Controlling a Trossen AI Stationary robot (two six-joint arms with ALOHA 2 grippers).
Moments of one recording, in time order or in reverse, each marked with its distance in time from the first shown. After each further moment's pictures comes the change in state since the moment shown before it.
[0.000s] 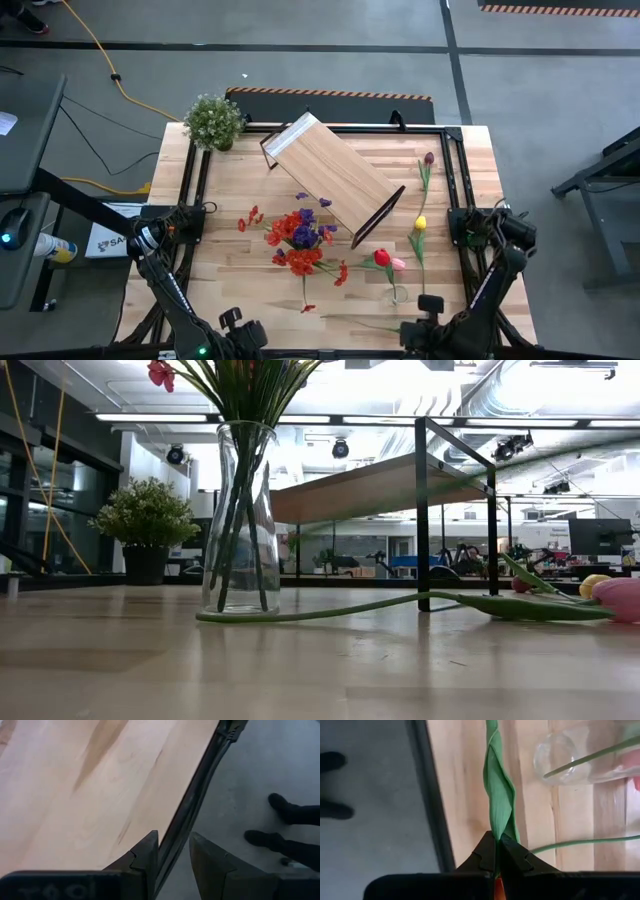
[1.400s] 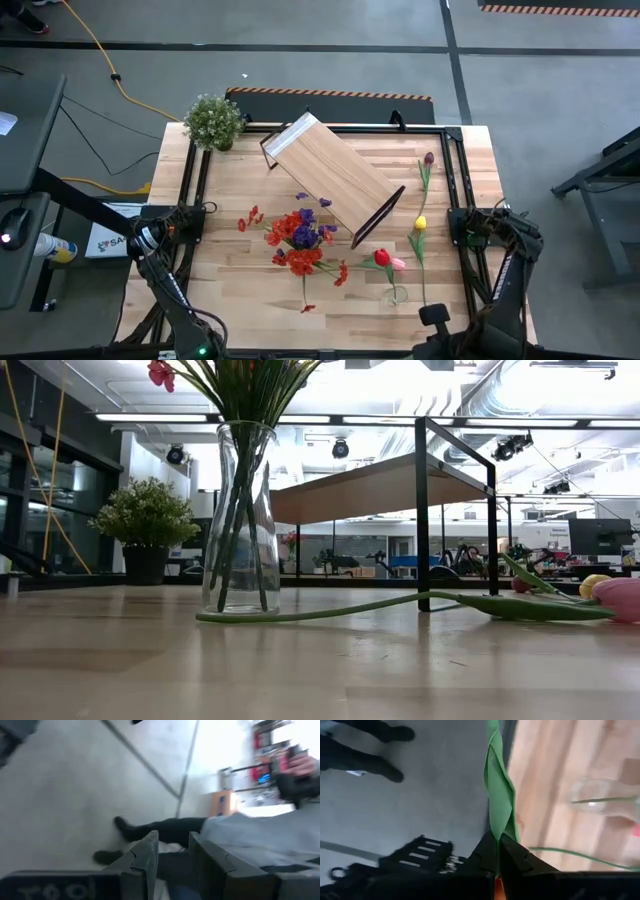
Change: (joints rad) left arm 0.001 0.000 0.000 0.818 -0.040 0.008; right arm 0.020 -0.013 0.388 -0.195 -0.085 -0.308
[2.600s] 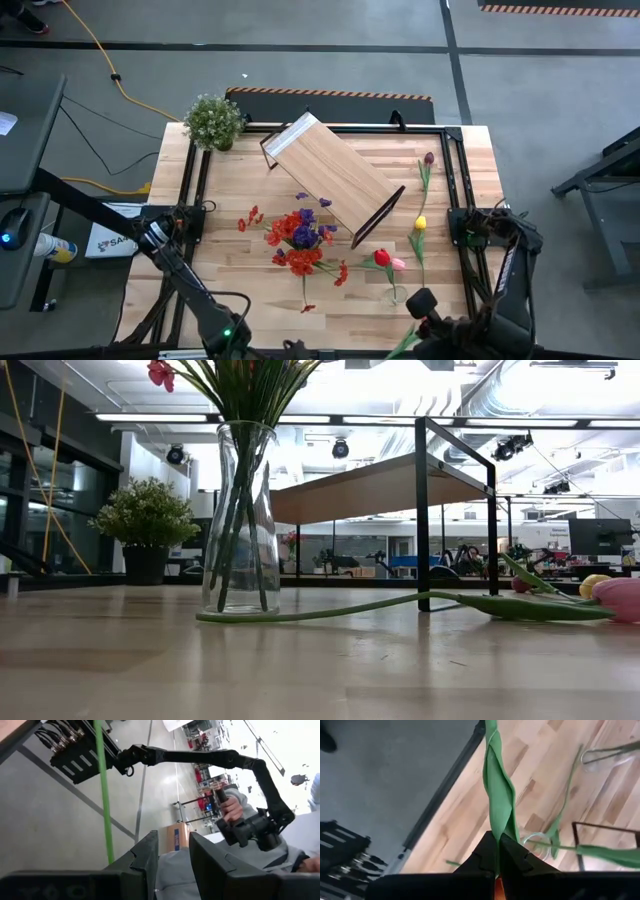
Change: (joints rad) left arm 0.131 0.001 0.000 0.349 -0.013 0.203; right arm -0.029 0.015 0.154 -0.188 0.248 -0.468
